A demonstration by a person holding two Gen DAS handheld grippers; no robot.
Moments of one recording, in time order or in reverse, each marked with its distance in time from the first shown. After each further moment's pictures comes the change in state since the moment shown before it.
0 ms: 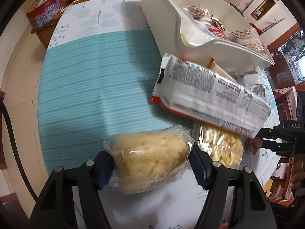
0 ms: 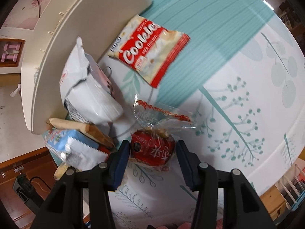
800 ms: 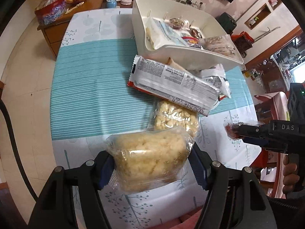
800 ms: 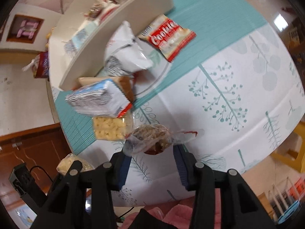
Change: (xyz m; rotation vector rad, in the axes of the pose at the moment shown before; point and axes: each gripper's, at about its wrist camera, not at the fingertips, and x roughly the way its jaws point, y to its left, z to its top) left arm -0.086 -0.042 -0.046 -0.051 -0.050 -0.059; right arm -0.051 0.035 -0.056 -0.194 -0.006 0.039
